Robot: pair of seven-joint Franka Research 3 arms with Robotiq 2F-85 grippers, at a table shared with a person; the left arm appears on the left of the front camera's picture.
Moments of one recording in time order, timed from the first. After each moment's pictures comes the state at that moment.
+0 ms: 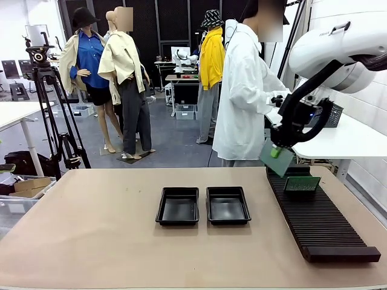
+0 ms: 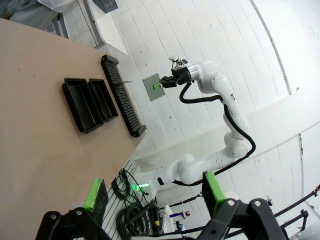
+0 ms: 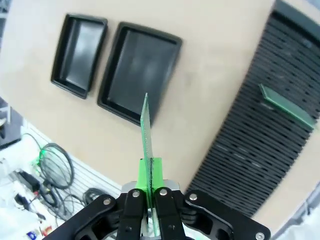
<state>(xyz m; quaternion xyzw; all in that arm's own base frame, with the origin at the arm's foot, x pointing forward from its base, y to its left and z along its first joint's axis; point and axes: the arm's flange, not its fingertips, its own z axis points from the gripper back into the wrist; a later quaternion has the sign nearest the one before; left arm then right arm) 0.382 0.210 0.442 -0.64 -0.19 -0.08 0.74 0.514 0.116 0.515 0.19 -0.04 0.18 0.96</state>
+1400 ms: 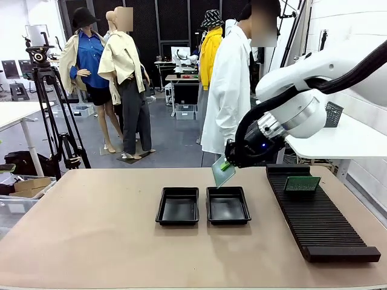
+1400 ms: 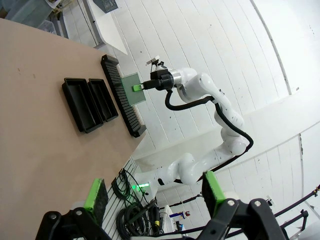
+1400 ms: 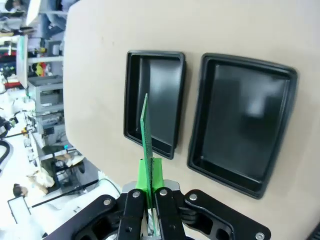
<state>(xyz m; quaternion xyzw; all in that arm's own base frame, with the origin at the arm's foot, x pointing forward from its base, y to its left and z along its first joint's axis) 0.382 0.210 0.442 -0.64 -0.19 -0.08 0.74 0.523 0.212 0.418 0.38 -0.06 0.05 0.92</state>
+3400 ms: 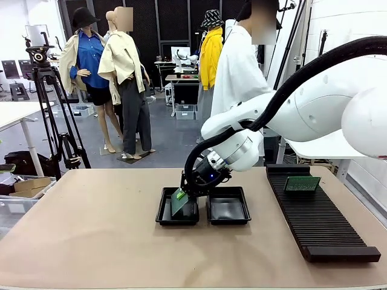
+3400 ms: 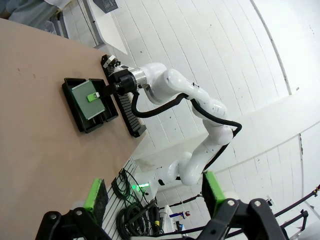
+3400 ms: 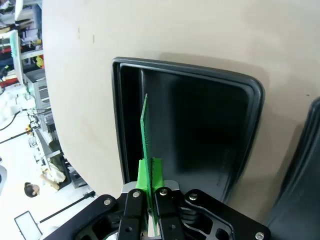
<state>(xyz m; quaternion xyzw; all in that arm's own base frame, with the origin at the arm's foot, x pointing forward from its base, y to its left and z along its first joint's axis) 0.382 0.210 0.442 -0.64 -0.19 -0.08 0.74 0.566 0.349 0.295 0.39 0.02 0.03 0.92</state>
